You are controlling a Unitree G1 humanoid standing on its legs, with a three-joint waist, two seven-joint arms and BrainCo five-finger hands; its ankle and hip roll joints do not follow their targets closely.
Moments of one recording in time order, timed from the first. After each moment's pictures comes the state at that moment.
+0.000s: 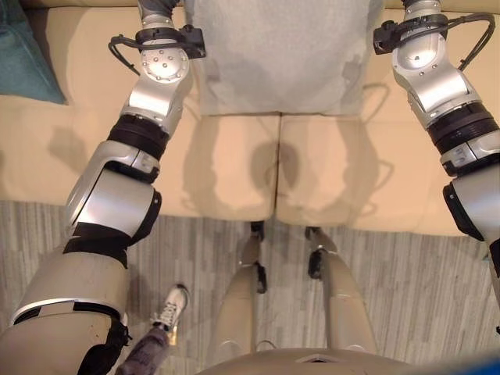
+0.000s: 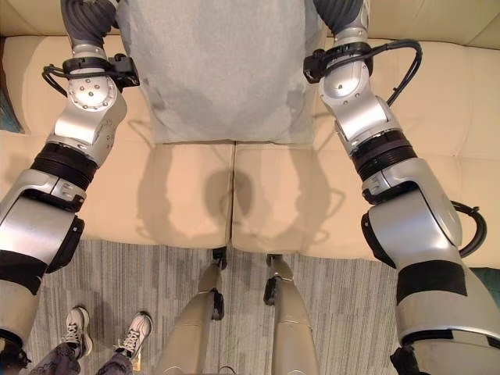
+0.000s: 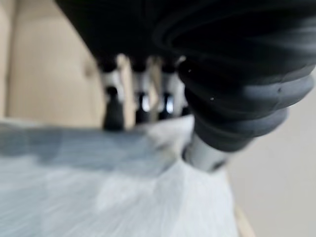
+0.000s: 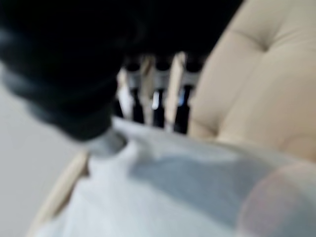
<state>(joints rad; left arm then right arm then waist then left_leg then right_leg) -1.32 0.57 -0.50 0.86 -0.52 -0.29 0.48 -1.41 -0.61 0.62 0.84 0.26 -0.14 -0.48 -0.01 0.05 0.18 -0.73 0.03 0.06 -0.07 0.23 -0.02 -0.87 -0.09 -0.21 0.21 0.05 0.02</state>
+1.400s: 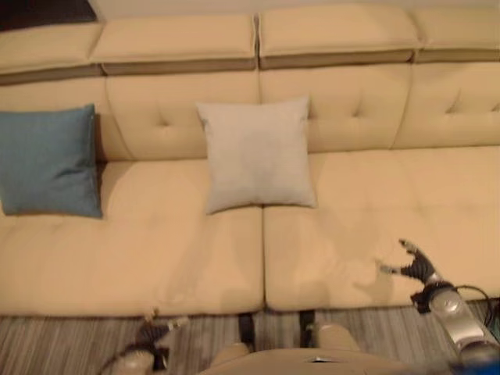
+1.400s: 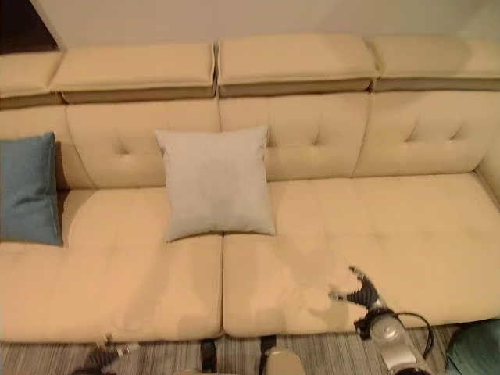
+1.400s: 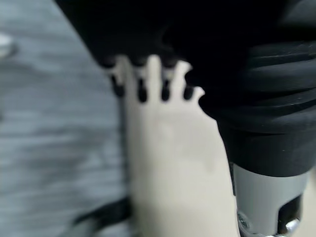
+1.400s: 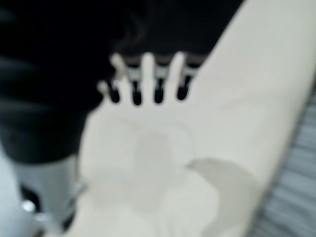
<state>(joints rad) 0.17 0.29 0.00 1.11 -0.08 -0.07 0.07 0.08 -0.52 0.13 0.69 -0.17 -0.09 -0.06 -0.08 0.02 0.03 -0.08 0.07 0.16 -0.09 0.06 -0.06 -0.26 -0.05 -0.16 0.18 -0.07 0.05</state>
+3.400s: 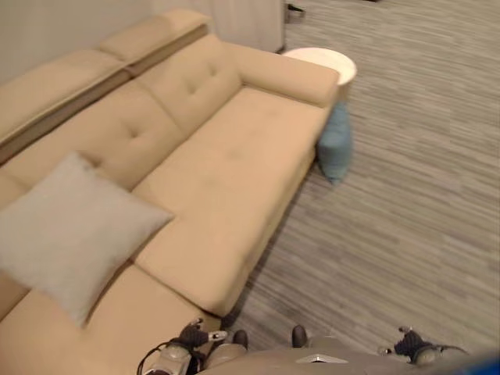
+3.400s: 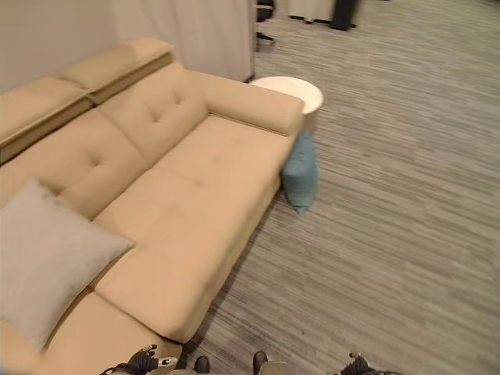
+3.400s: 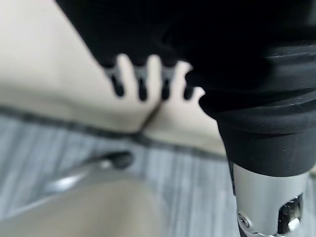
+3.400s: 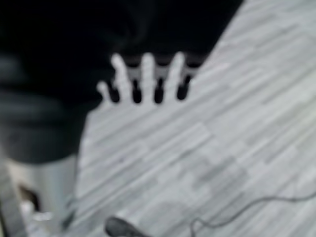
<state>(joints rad) -0.04 0.23 -0.19 1.20 -0.05 -0.06 0.05 -0.04 -0.37 0.24 1.24 -0.21 0.01 -0.13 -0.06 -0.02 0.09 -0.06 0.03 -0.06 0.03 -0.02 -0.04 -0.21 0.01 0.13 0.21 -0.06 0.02</state>
